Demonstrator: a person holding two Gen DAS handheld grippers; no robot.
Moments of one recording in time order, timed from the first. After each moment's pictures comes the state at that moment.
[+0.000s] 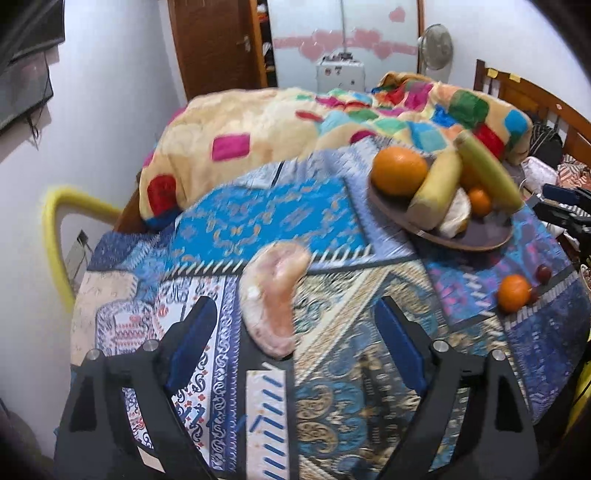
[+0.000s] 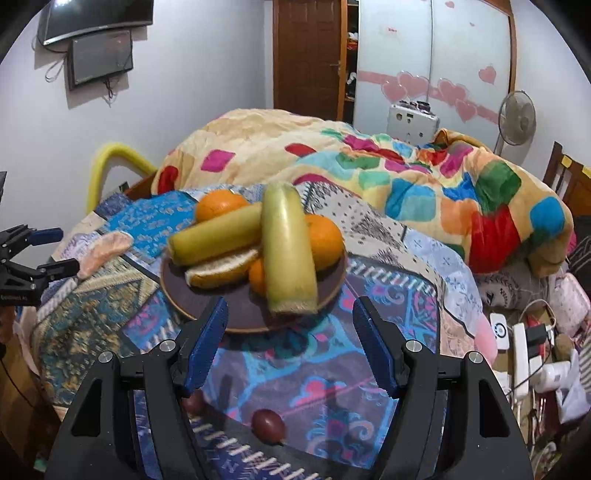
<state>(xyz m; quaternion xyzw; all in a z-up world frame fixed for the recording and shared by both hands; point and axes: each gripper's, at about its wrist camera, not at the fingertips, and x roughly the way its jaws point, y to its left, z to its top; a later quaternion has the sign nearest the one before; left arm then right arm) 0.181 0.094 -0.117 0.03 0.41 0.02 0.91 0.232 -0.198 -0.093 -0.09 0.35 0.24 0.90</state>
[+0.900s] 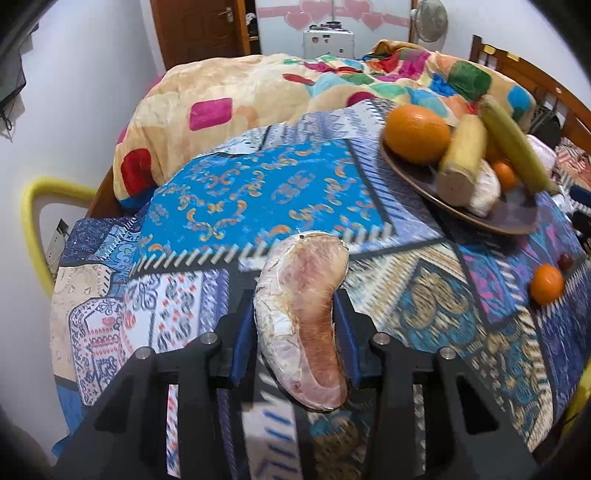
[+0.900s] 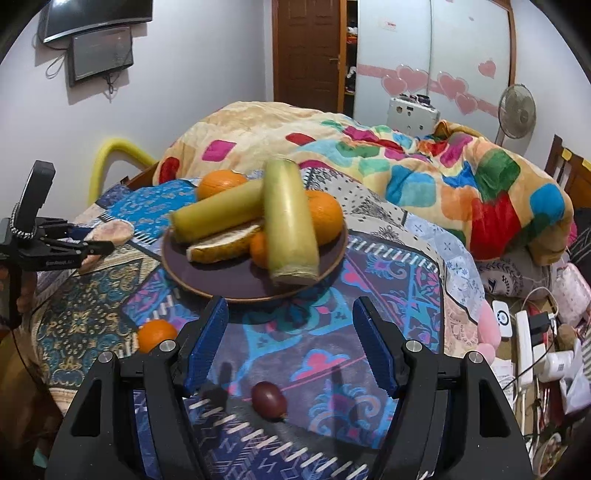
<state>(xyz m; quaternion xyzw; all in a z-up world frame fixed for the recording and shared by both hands) 0.213 0.102 -0.147 0.04 0.46 -0.01 0.89 0.213 -0.203 -0.100 -0.08 0.35 0.24 0.90</state>
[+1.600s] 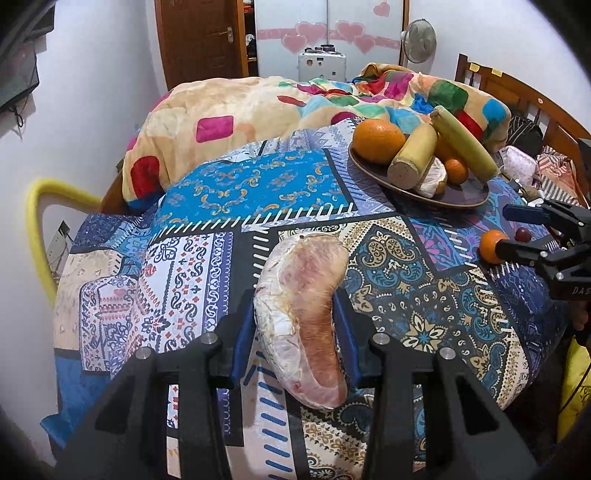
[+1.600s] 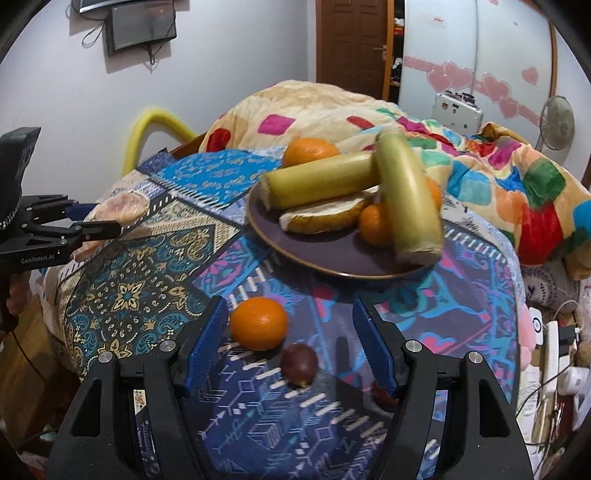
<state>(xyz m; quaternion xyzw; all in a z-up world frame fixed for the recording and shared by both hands) 0.148 0.103 -0.128 0.02 0.42 -0.02 0.91 0.188 -0.145 -0.123 -0.11 0.38 0.31 0.86</state>
